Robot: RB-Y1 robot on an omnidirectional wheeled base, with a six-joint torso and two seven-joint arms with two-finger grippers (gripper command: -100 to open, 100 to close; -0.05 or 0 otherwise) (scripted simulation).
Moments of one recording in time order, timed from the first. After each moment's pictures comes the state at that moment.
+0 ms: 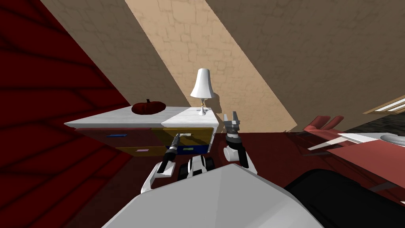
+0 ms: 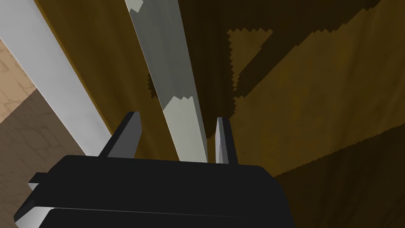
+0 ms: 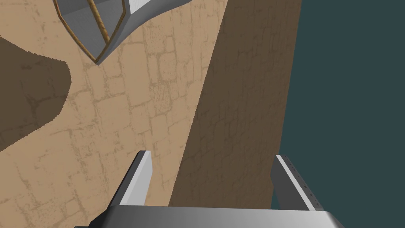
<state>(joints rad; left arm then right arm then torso) 0.25 0.12 -0.17 -1.59 -0.13 -0.21 -0.01 0.47 -0.02 0.01 -2.31 -0.01 -0.54 -0.08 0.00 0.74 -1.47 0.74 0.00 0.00</state>
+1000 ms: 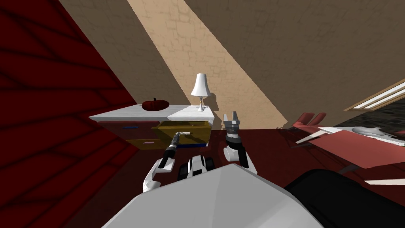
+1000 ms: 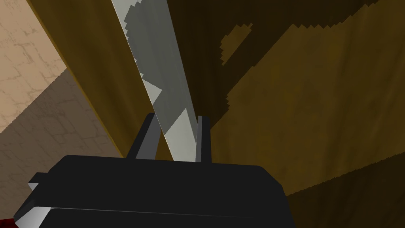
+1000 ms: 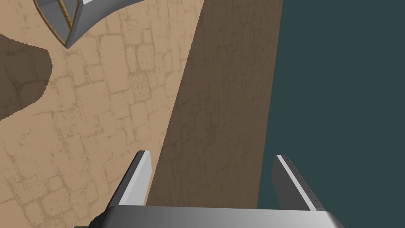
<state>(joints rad) 0.15 0.14 -0.14 -1.47 -0.12 -0.24 0.00 0.47 -0.02 0.01 -2.31 -0.01 -0.54 -0.08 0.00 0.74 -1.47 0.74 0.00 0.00</state>
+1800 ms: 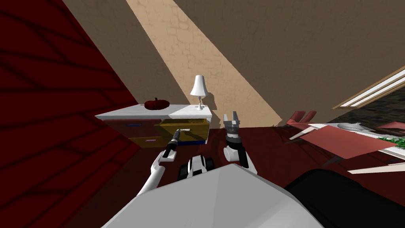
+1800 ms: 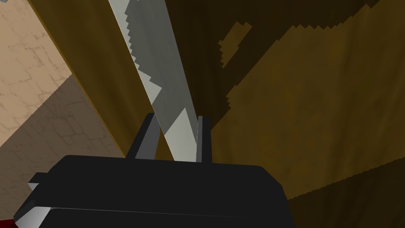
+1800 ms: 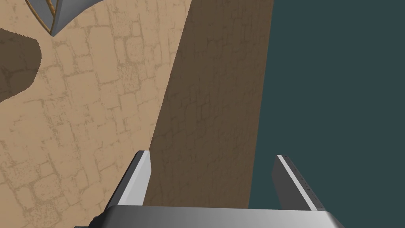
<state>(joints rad) -0.07 0.14 -0.08 -1.20 -0.11 -0.31 -0.01 0.47 -0.02 0.01 -2.31 -0.01 -0.54 -0.08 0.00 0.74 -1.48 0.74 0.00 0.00</state>
